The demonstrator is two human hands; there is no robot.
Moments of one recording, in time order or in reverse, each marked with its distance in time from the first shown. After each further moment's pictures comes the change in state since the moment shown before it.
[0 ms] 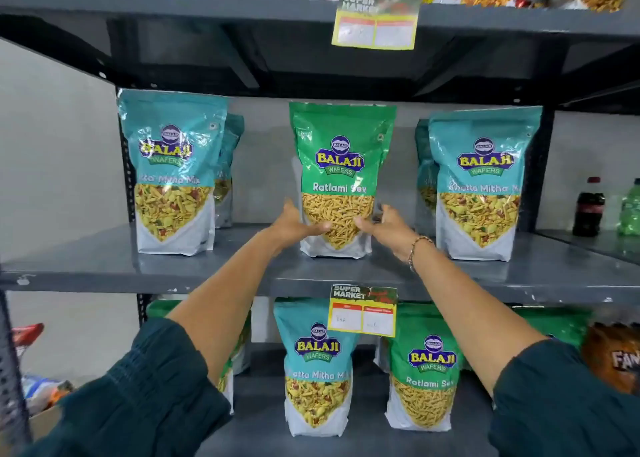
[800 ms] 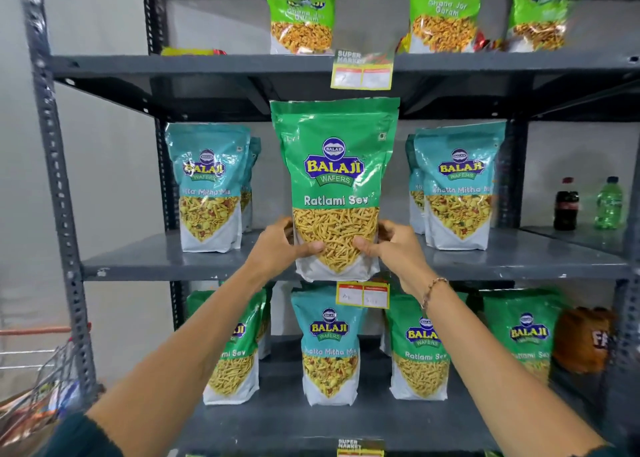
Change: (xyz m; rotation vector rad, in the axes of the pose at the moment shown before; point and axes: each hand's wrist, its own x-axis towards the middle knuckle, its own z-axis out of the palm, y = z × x) left_hand -0.159 0.018 -0.019 0.057 0.130 0.256; right_hand -0.170 -0.056 0.011 0.233 0.091 -0.138
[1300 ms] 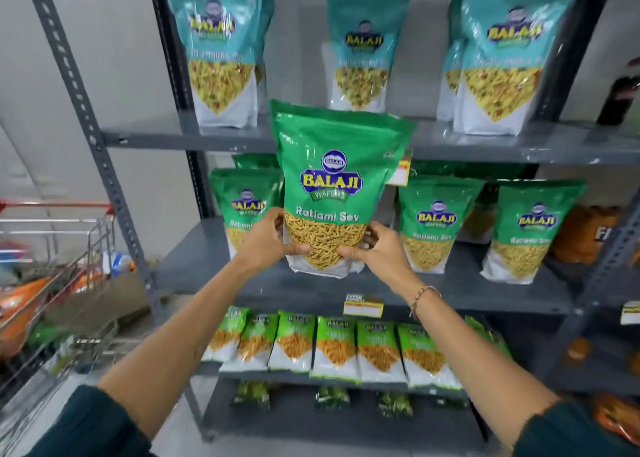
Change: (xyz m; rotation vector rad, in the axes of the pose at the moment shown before) left_hand -0.144 -0.133 0.022 0.123 -0.056 -0.318; right_hand -0.139 0.131 0.050 -0.176 -0.138 0.174
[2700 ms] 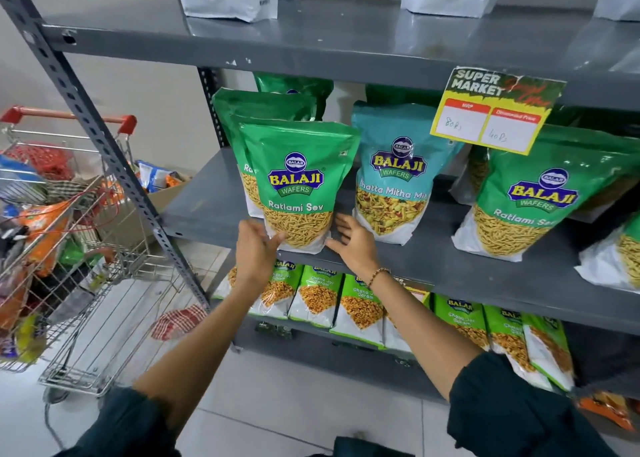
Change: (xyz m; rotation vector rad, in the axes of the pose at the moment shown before) left_hand 0.046 -0.159 0.049 0.052 0.400 -0.407; right_hand 0.109 0.155 0.130 -0.037 -0.234 0.172
